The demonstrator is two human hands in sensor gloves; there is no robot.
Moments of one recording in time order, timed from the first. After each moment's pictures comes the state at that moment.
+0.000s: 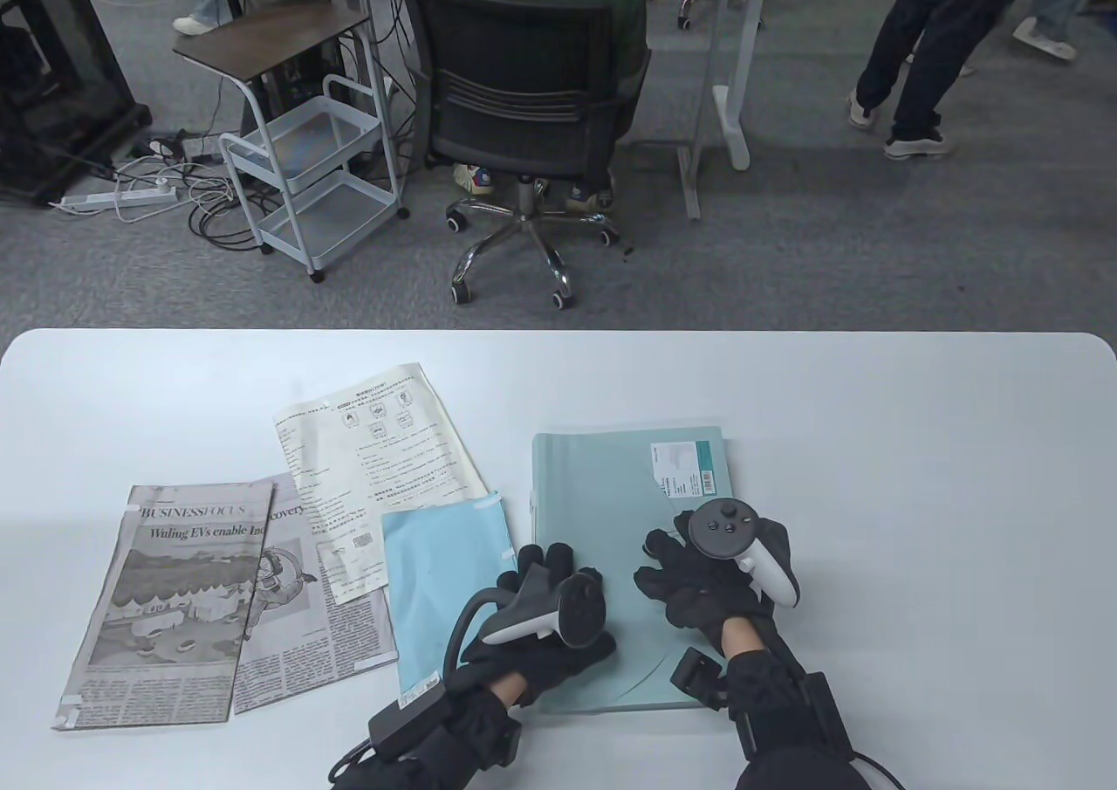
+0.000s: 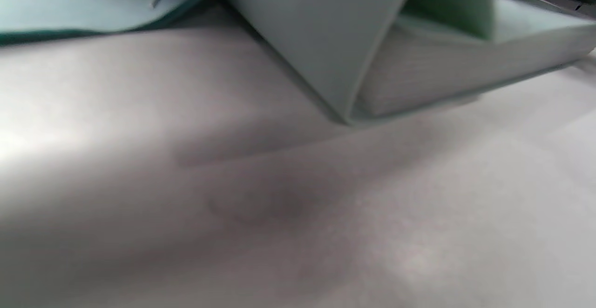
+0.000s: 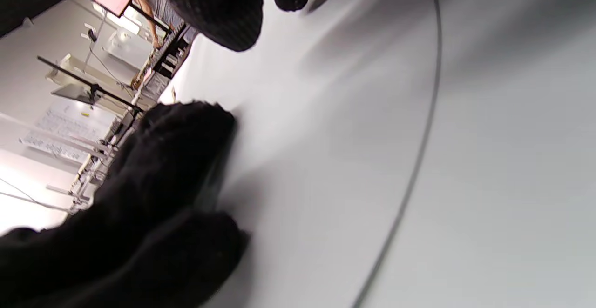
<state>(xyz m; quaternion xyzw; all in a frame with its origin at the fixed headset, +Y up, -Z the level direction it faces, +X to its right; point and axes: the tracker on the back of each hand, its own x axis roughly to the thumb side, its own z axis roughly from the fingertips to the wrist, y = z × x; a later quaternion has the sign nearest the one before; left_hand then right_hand) -0.042 -0.772 -0.339 -0.27 -0.22 0.03 0.94 0.163 -0.762 -0.392 0.04 0.24 0.89 0.39</state>
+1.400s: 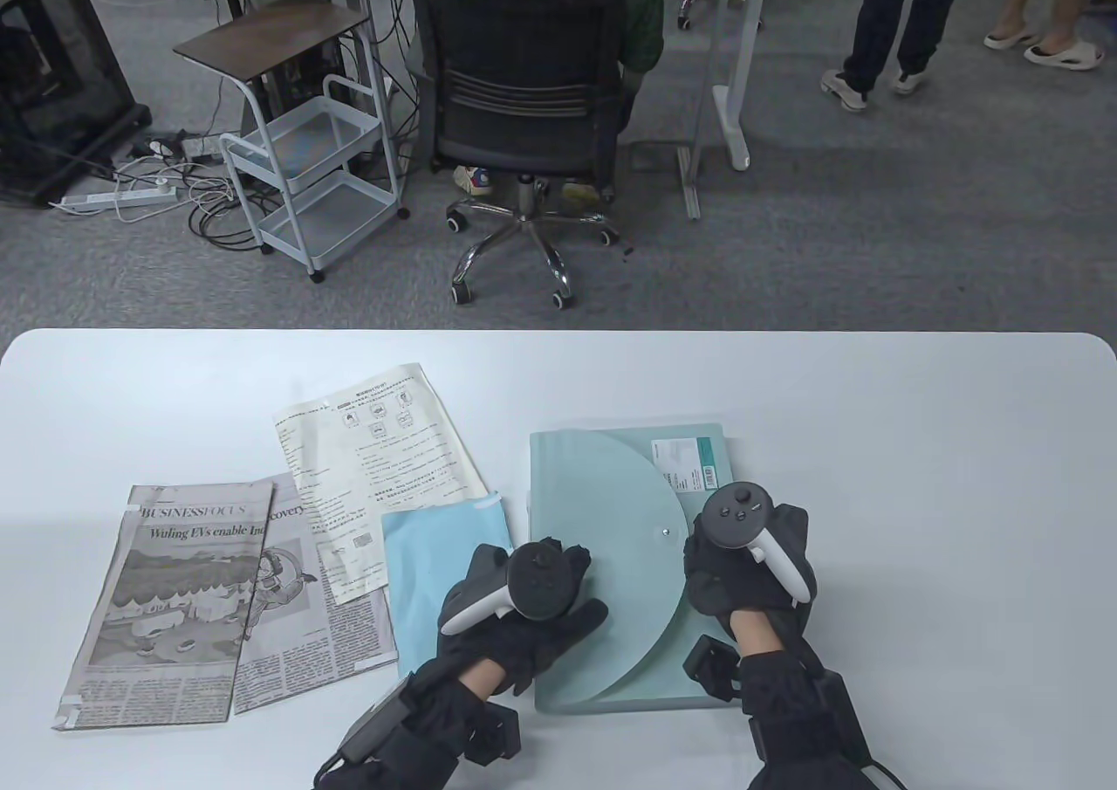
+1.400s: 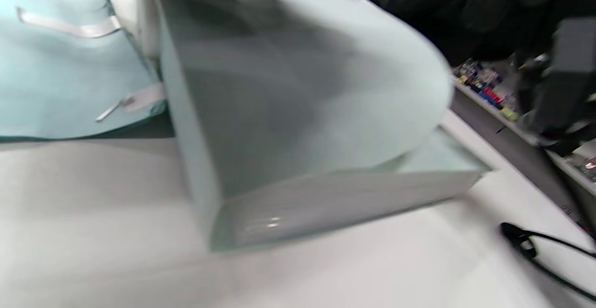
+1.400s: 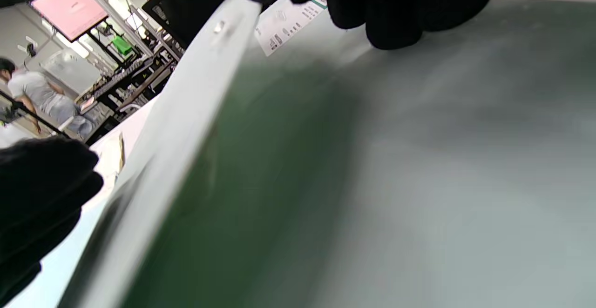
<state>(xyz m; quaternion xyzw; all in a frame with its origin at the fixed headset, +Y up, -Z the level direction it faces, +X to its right) -0.069 -0.735 -0.340 -0.24 -0.22 0.21 0.92 0.172 -0.715 -0.381 -0.05 0.17 0.94 0.28</state>
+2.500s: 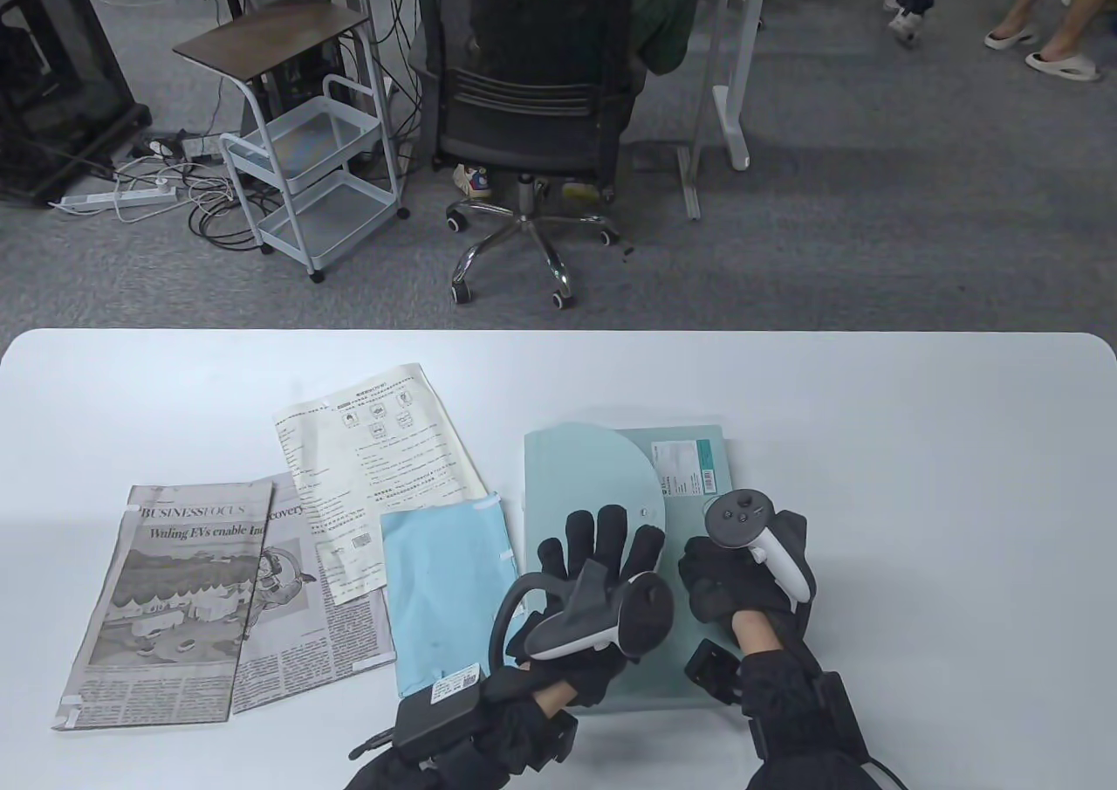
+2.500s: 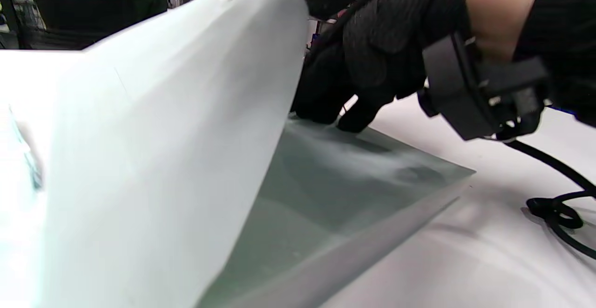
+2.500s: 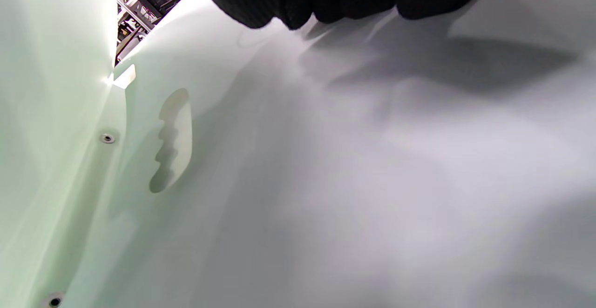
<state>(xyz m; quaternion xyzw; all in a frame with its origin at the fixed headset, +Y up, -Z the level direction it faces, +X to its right) 0.003 -0.660 -0.302 -0.10 -0.24 0.00 0.97 0.176 -0.737 -0.385 -0.06 0.24 0.93 0.28</state>
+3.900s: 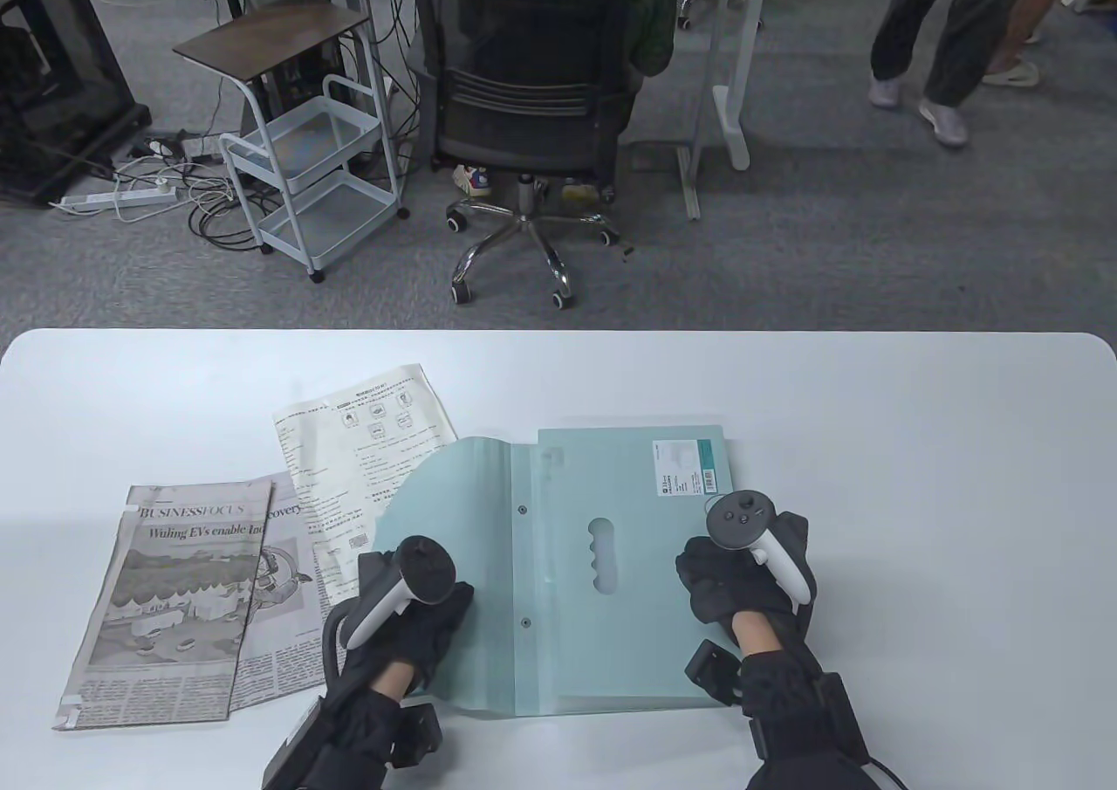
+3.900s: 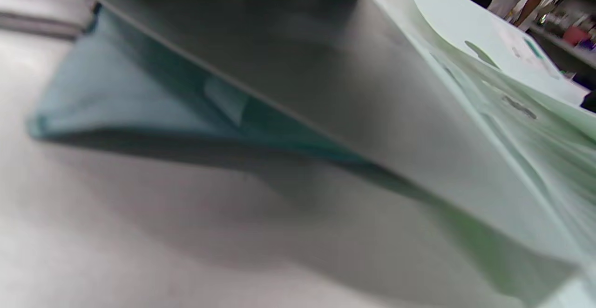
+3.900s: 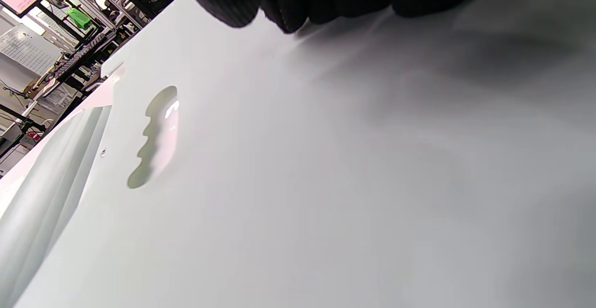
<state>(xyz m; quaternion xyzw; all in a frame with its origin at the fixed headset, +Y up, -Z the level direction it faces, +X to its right) -0.181 -0.762 -0.341 -0.26 0.02 0.19 0.95 0.178 -0.739 -0.385 -0.07 0.24 0.93 0.28</state>
